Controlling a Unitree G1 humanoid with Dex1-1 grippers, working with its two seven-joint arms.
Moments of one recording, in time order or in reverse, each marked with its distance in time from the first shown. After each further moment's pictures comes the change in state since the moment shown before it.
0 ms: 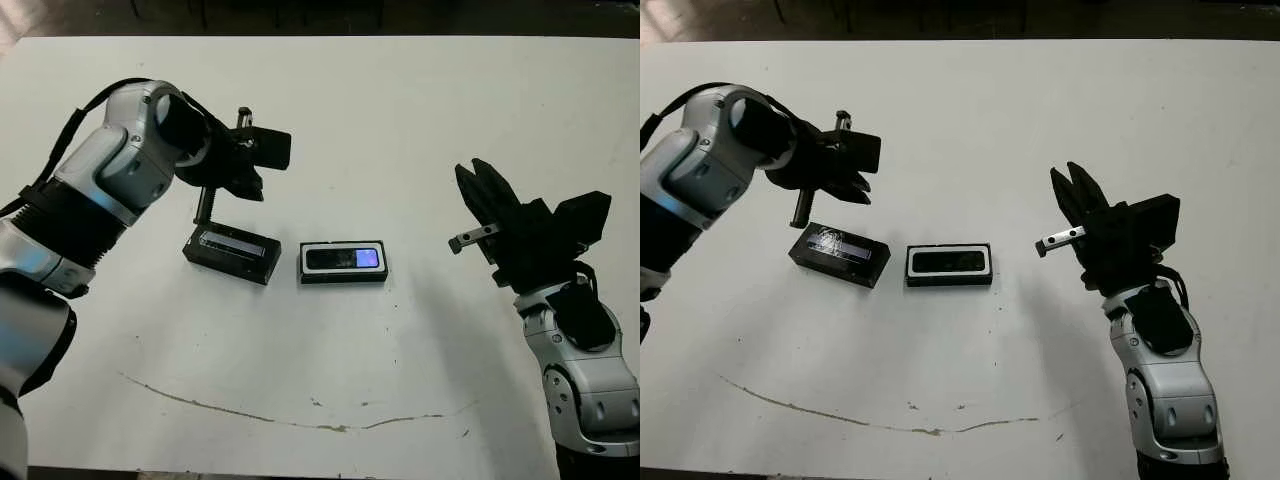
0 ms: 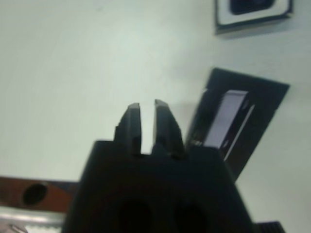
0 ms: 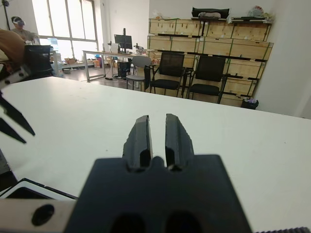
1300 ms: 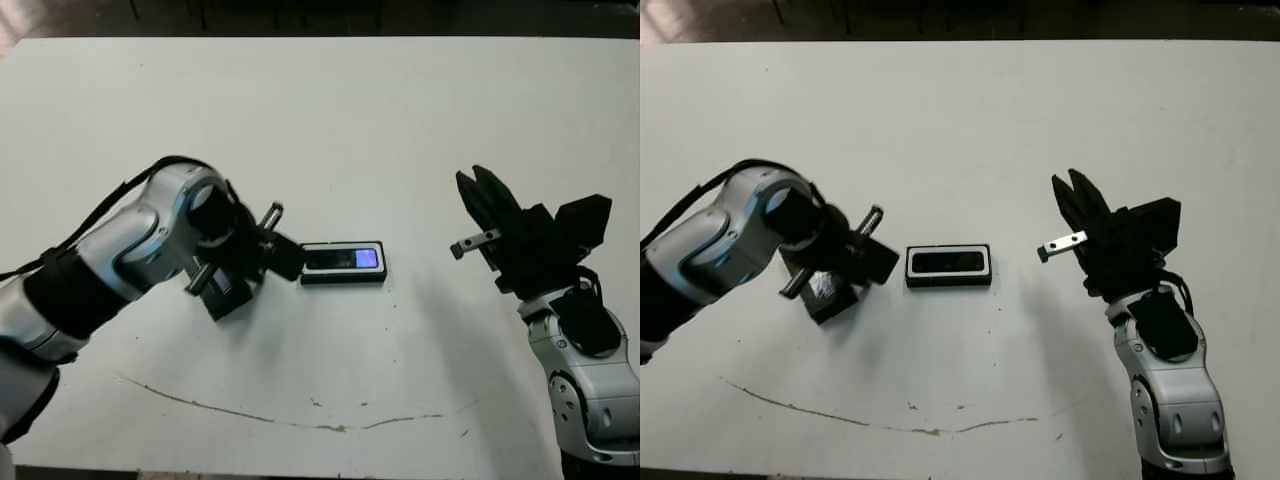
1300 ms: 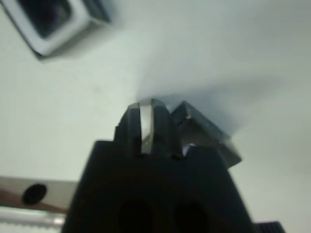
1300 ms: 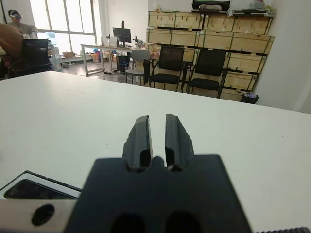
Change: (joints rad) left arm 0.229 0.145 -0.040 -0.405 0.092 0.010 -0.259; right arm 0.020 -0.008 -0.012 -0.037 0.002 0.058 0.004
